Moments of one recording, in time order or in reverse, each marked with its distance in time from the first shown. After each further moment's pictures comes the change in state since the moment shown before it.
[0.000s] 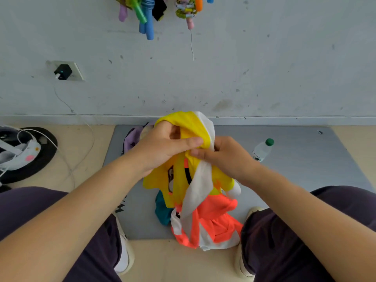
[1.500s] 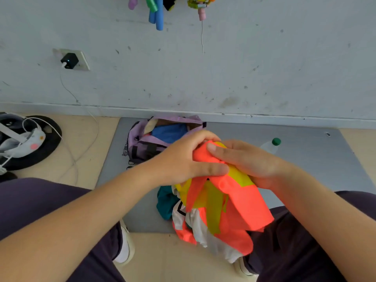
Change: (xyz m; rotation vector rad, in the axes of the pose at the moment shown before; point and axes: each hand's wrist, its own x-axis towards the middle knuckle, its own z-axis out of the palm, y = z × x) left_hand -0.018 -0.005 0.018 0.329 -0.242 0.007; right_hand -0.010 0.005 -0.013 0.472 -0.466 0.086
